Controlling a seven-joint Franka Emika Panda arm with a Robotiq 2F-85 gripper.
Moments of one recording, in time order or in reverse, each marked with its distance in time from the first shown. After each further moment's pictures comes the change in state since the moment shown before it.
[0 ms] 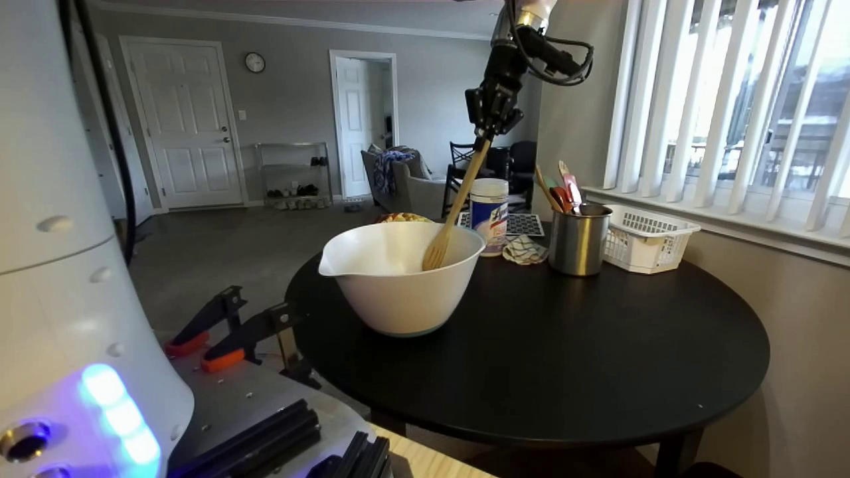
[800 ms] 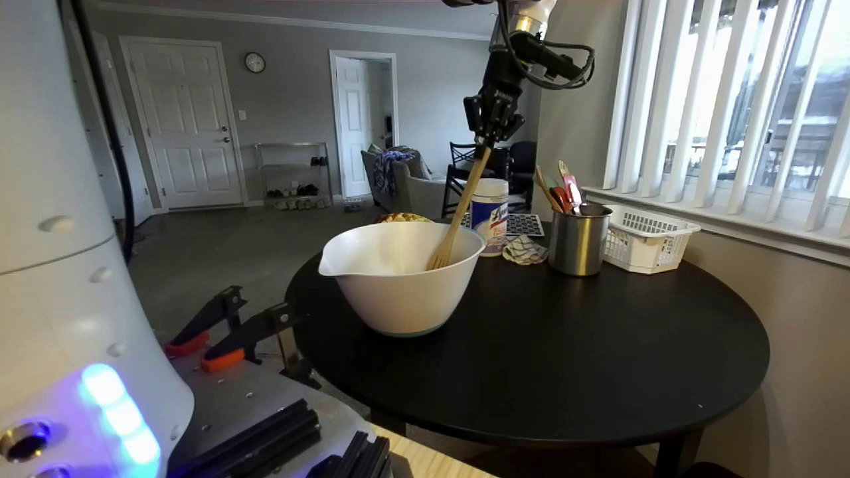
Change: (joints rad) arm 0.008 -0.056 -0.020 -0.118 -0.001 0.089 0.000
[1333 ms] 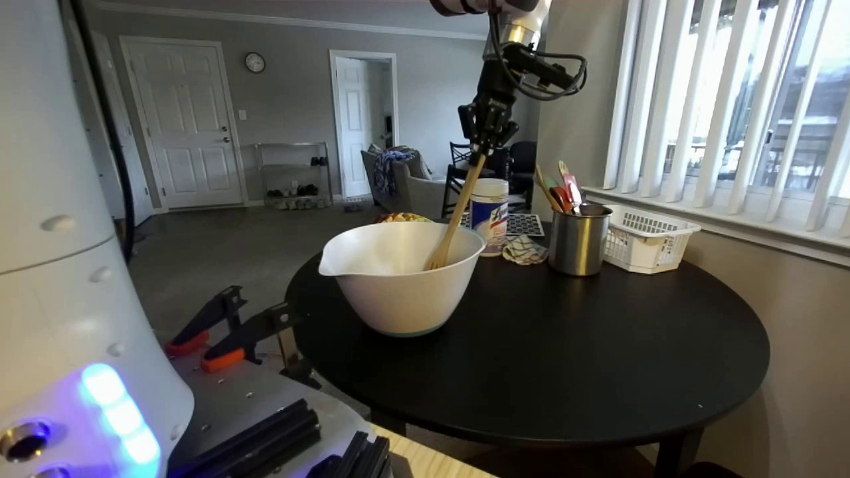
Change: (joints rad) arm 0.016 0.001 0.001 -0.036 0.004 0.051 0.000
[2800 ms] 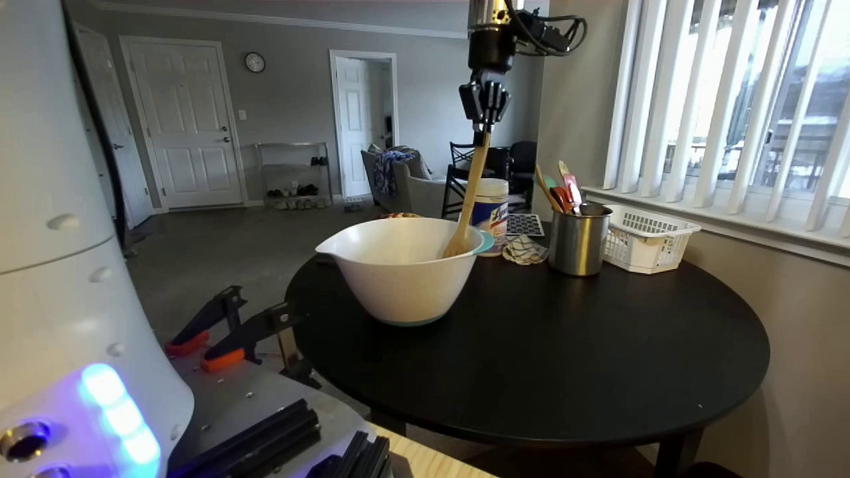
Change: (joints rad) arm 0.045 -0.199 -0.025 -0.209 -0.102 0.185 -0.278
